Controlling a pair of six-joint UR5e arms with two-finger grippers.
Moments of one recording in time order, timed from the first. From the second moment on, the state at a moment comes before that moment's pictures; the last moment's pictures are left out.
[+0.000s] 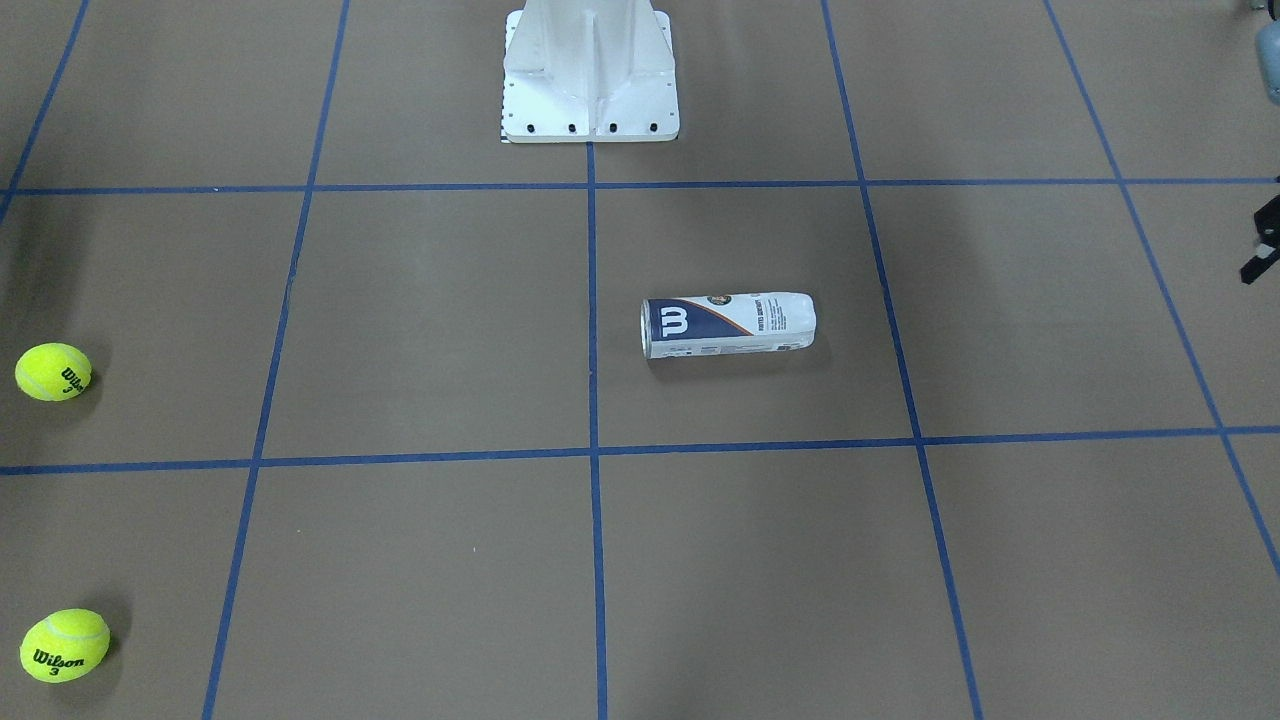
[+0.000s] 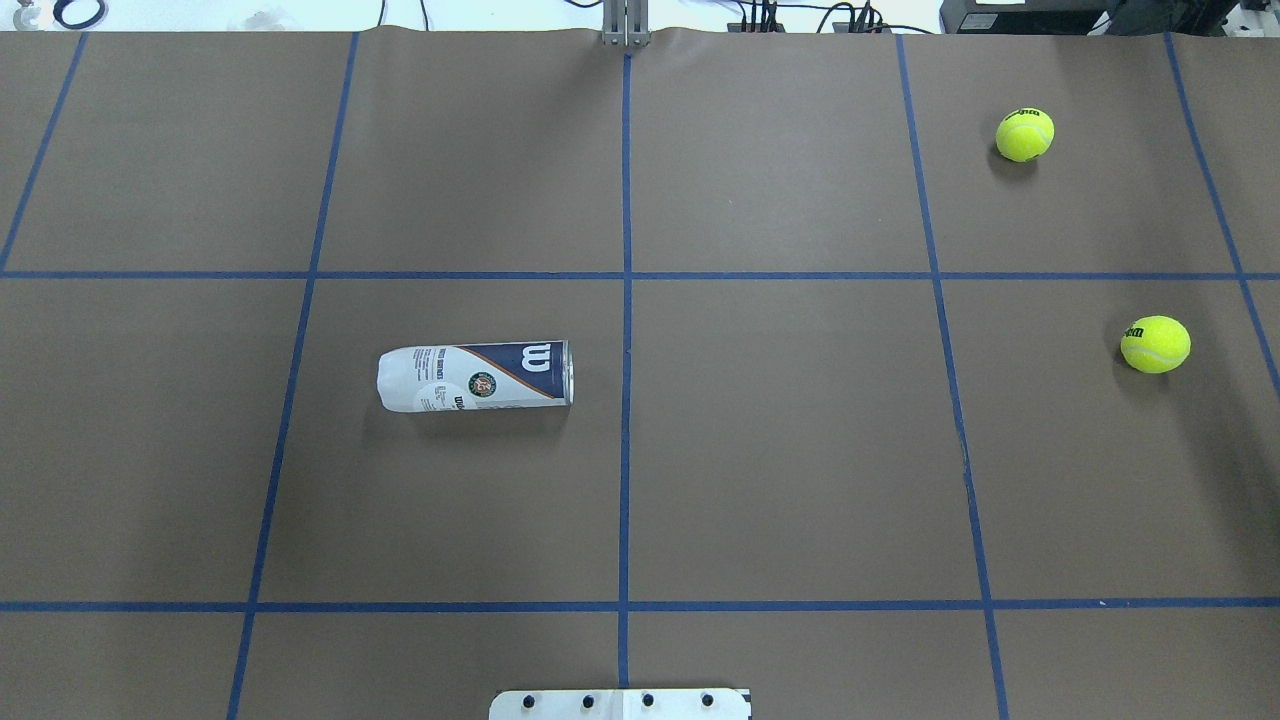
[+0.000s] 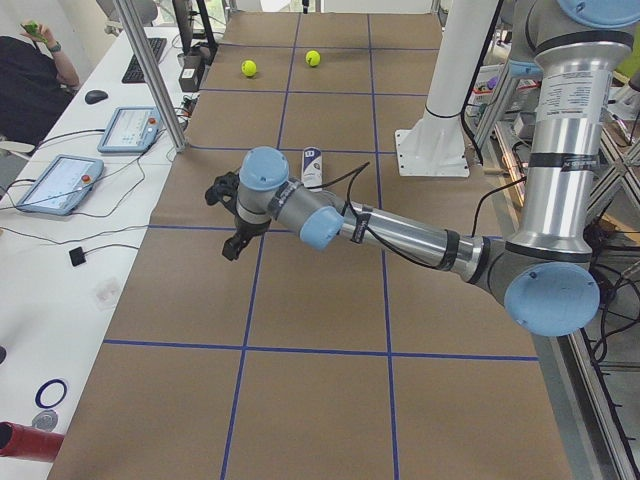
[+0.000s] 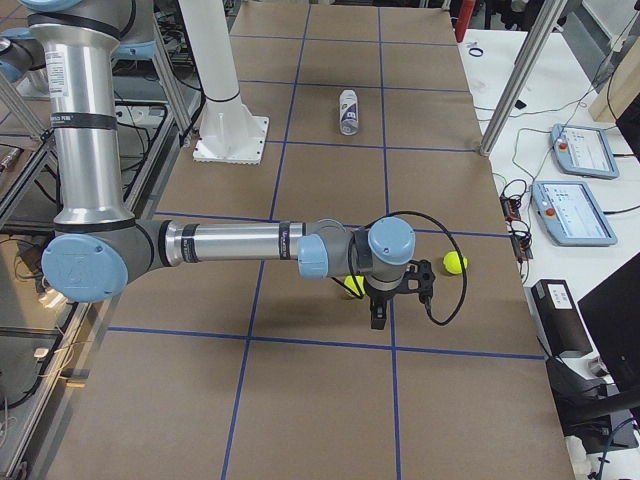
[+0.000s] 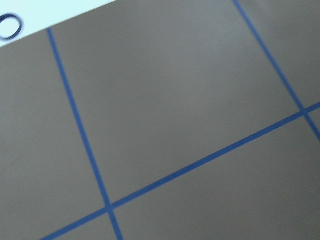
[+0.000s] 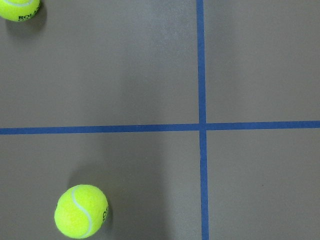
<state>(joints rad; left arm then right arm) -1.39 -1.69 -1.80 -1.93 -2.40 0.01 1.52 -1.54 1.60 -1.51 2.42 0.15</state>
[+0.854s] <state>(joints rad) -0.86 -2.15 -1.81 -1.69 -2.27 0.07 1.52 -1.55 1.63 -1.51 2.46 0.15</state>
